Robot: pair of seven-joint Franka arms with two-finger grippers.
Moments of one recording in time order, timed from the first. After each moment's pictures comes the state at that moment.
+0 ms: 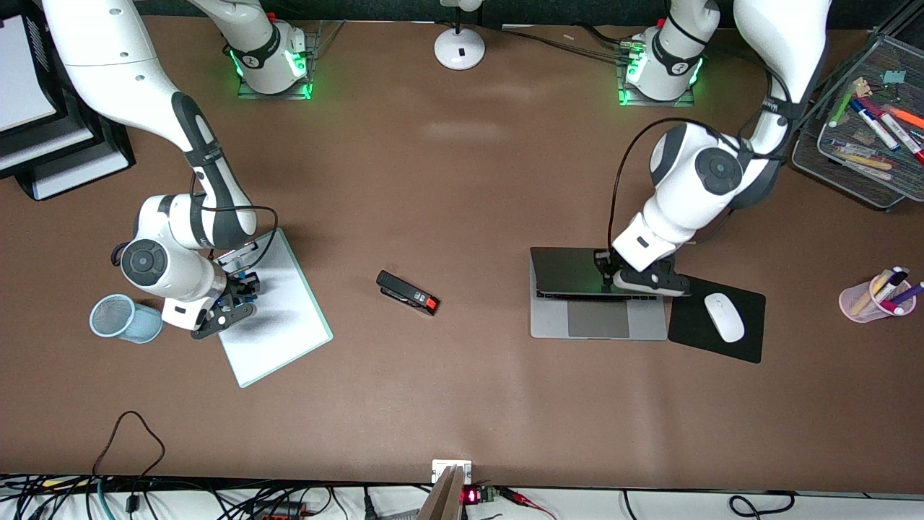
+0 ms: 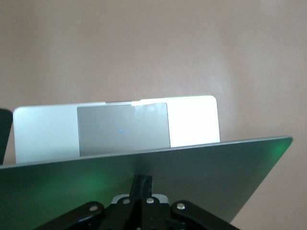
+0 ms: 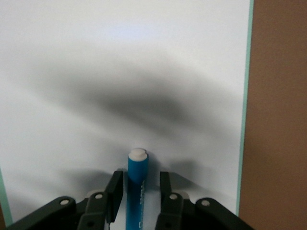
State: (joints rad) left arm -0.02 0.37 -0.31 -2.01 -0.04 2.58 -0.21; right arm 0.12 0.64 -0.06 -1.79 -0.02 2.36 -0.41
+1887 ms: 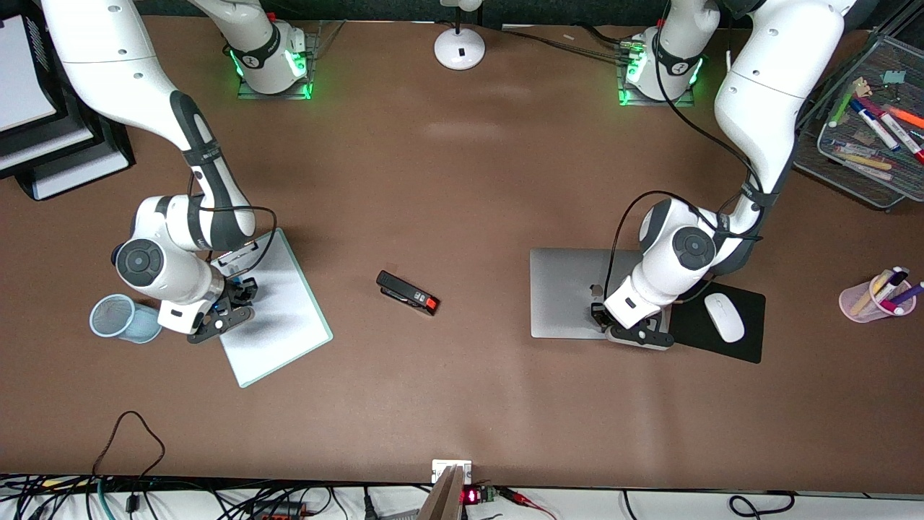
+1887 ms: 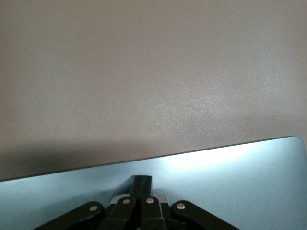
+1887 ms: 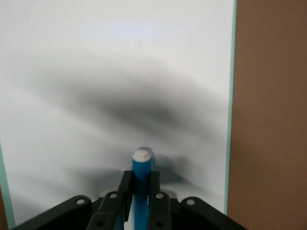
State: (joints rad) left arm -0.02 0.72 -0.26 -1.77 0.14 2.69 -0.21; right arm 0.12 0.63 -0.06 -1.76 -0.02 2.37 -0.41
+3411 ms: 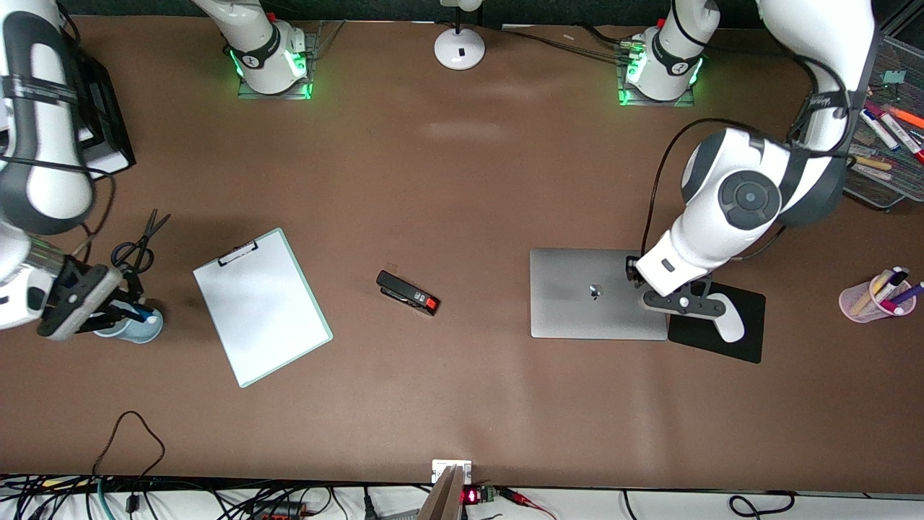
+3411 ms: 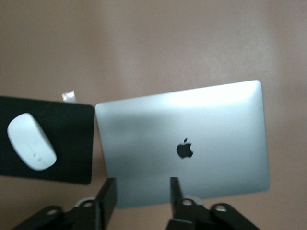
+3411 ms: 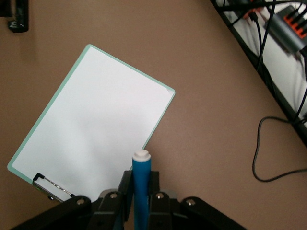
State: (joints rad) left arm -0.02 0.36 -0.27 -1.72 0.15 2.05 -0.21; right arm -0.10 0.45 -0.06 -1.57 0.34 2.11 -1.39
